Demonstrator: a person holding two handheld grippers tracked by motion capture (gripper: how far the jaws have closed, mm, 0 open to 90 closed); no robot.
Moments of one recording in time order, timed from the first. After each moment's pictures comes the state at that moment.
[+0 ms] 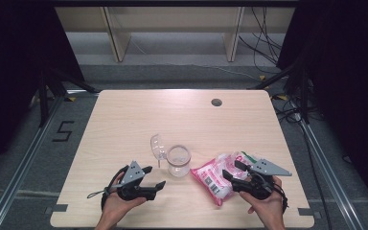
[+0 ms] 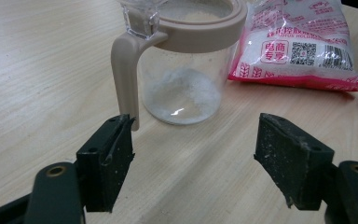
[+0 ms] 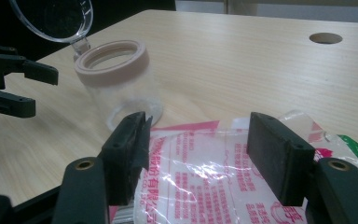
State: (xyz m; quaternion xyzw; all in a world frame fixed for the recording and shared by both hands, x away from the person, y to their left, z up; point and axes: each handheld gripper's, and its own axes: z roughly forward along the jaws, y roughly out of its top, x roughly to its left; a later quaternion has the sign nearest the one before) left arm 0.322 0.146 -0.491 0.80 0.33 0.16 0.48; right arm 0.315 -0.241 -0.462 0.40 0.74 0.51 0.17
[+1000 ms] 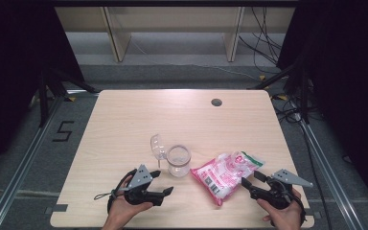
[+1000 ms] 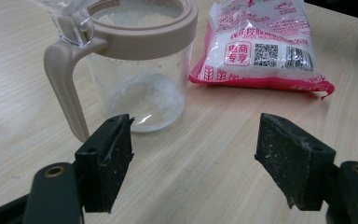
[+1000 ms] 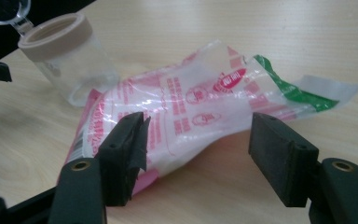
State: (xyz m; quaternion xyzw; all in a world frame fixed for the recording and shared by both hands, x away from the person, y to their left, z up) left arm 0.312 0.126 -0.491 0.81 0.31 0.13 0.48; right arm 0.295 -0.289 -0.482 0.49 0.70 0.49 0.16
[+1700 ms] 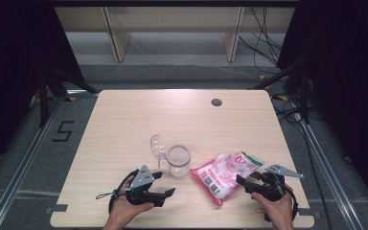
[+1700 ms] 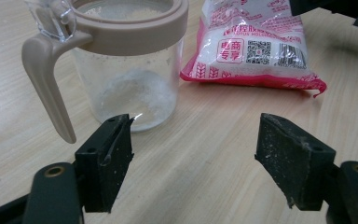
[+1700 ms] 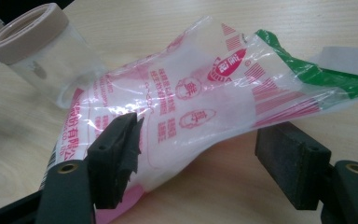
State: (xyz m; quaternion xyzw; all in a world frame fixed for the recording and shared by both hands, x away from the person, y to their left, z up) left arm 0.314 0.123 -0.493 0.81 0.30 0.12 0.48; right arm 0.321 -0.283 -0.498 0.53 0.70 0.48 0.11
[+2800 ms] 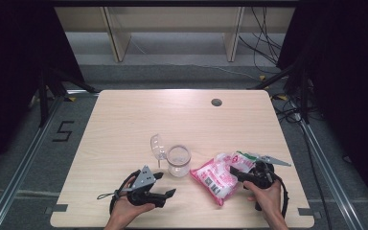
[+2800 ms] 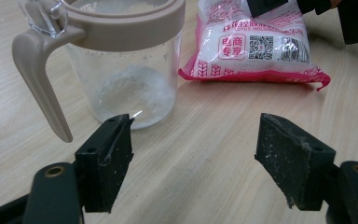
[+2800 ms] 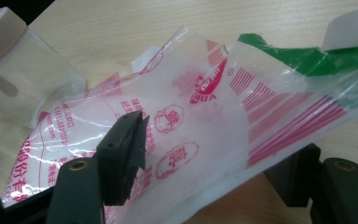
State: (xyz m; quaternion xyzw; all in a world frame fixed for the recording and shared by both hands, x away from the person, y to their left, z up) left arm 0.311 0.119 -0.496 0.81 0.31 0.12 0.49; right arm 0.358 -0.270 -0.514 0.56 0.68 0.47 0.09
